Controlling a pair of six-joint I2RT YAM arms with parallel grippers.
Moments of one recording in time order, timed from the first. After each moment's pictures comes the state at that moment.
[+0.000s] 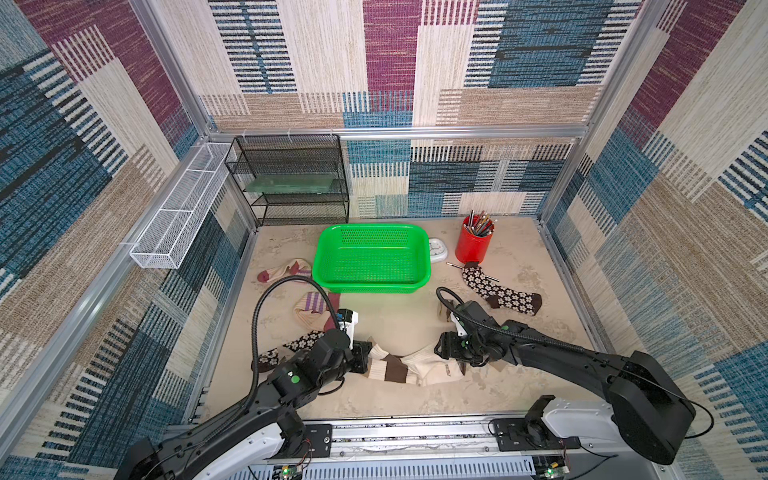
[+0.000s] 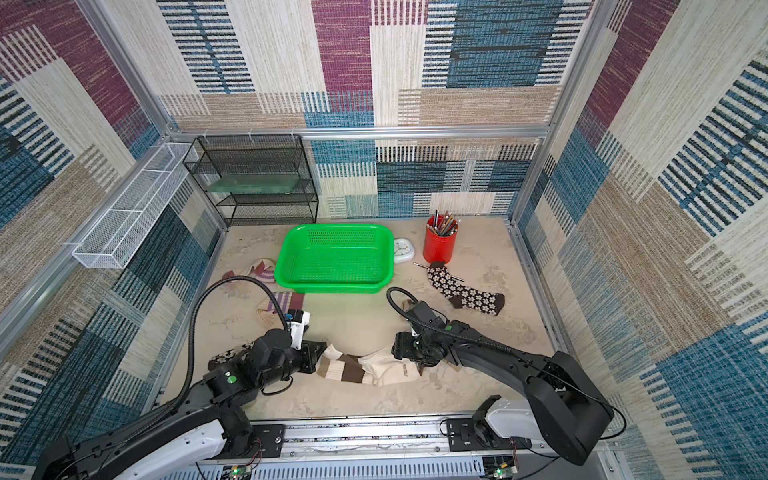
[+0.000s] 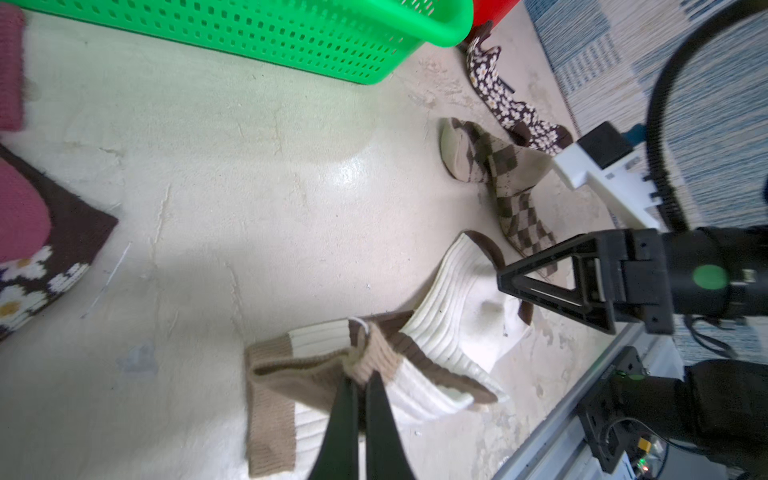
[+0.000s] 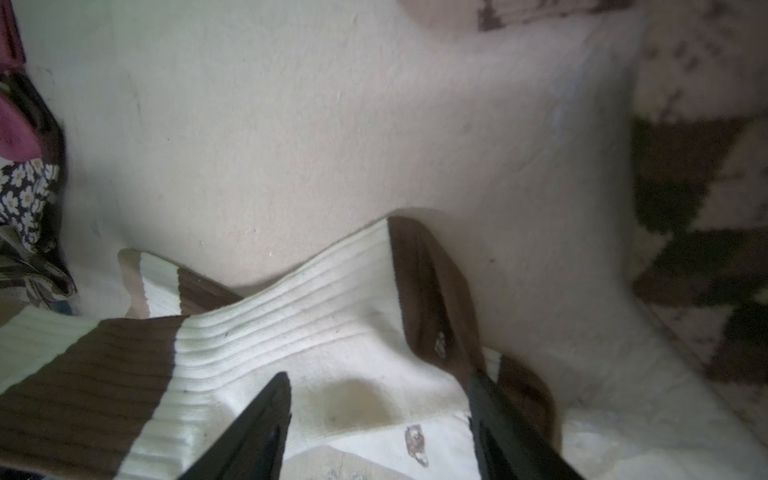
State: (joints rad) left arm -0.81 0.71 0.36 -0.25 -0.05 -0.70; right arm 0.68 1.29 0.62 -0.45 -0.19 0.78
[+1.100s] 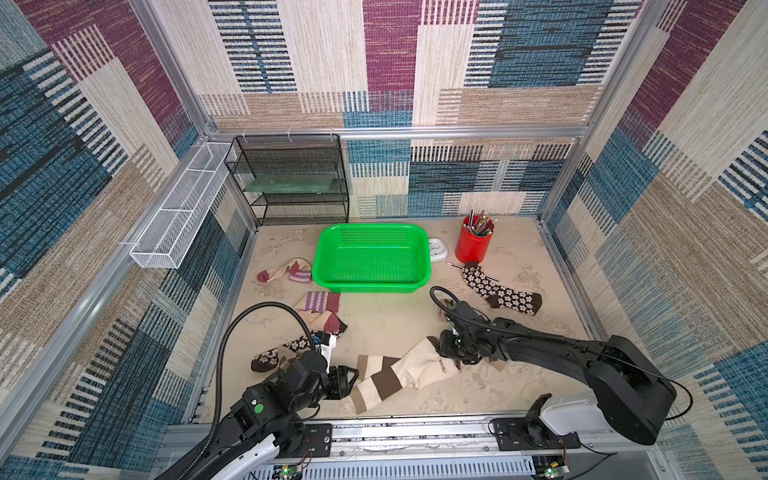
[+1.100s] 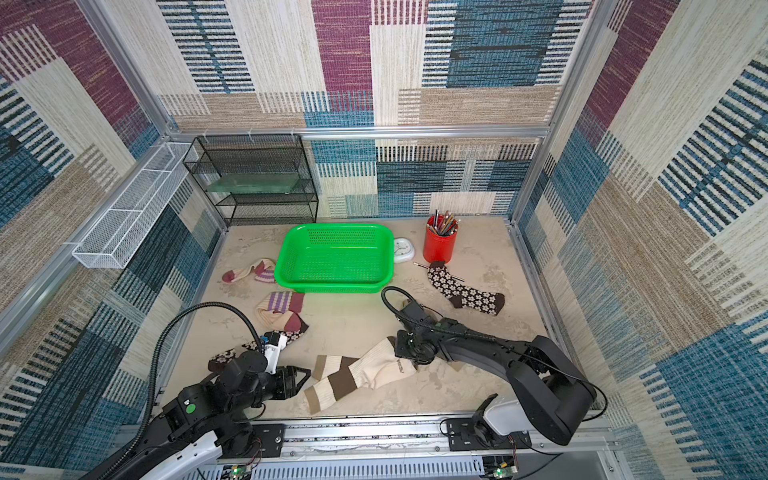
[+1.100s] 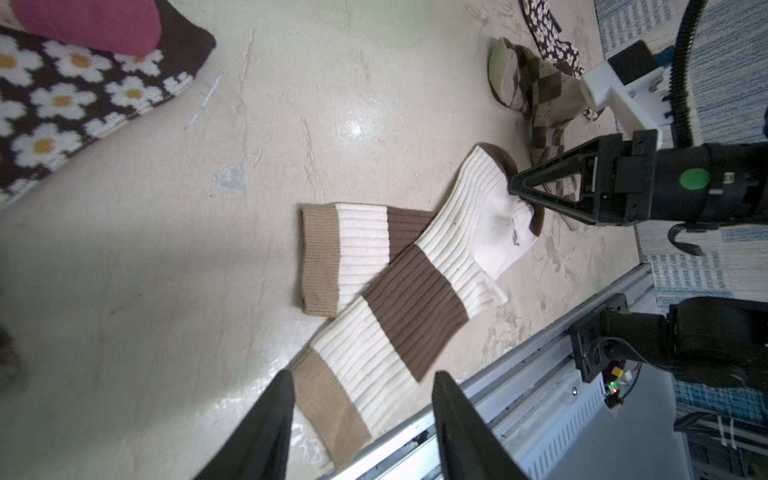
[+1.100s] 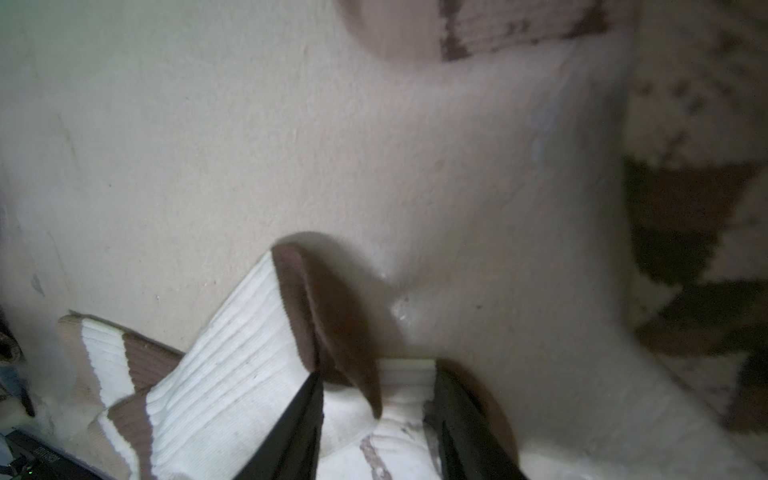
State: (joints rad) left arm -0.82 0.38 0.40 -0.77 0.00 -0.82; right arm 0.71 1.39 0.65 -0.42 -0.09 0.85
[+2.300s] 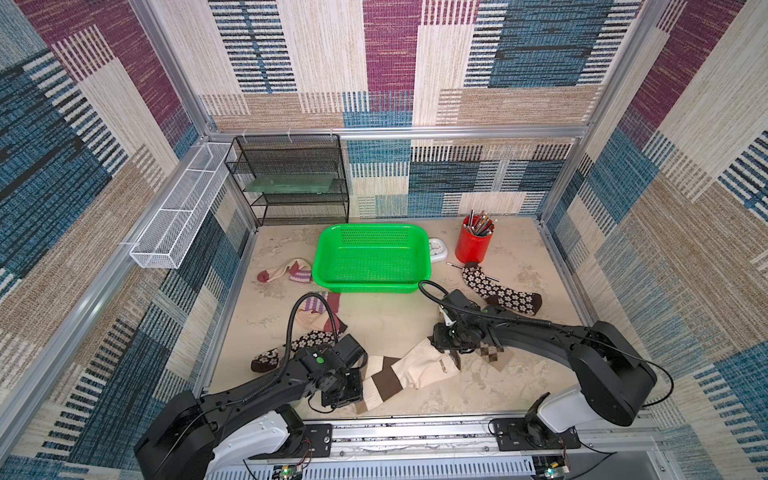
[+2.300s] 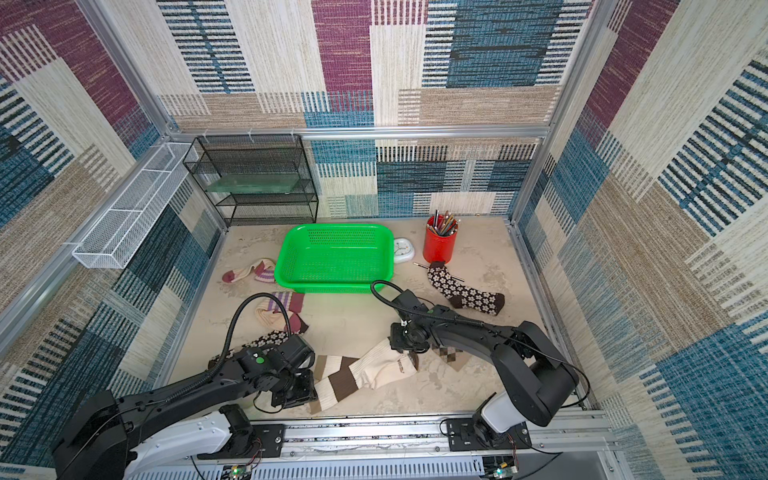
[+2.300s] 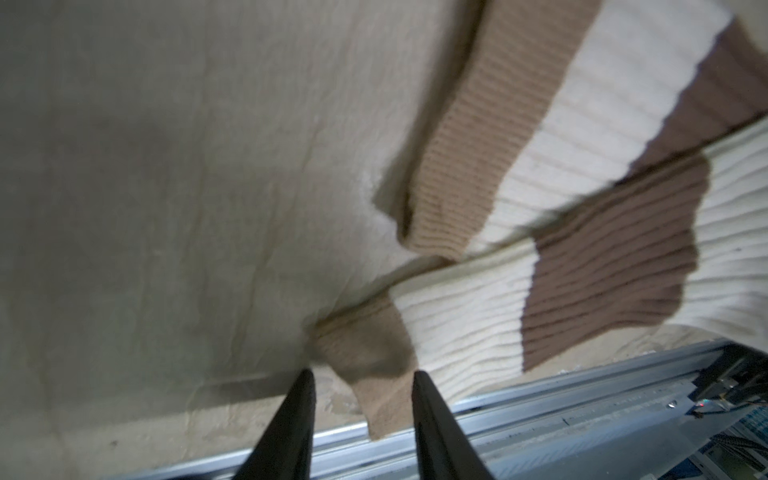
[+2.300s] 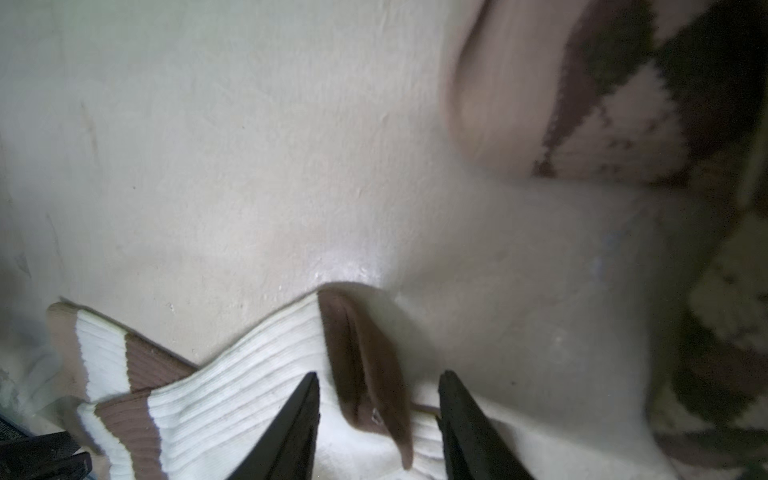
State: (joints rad) left arm -0.82 1.09 0.48 -0.76 0.23 -1.00; right arm 0.67 1.50 0.78 -0.46 -0.13 0.66
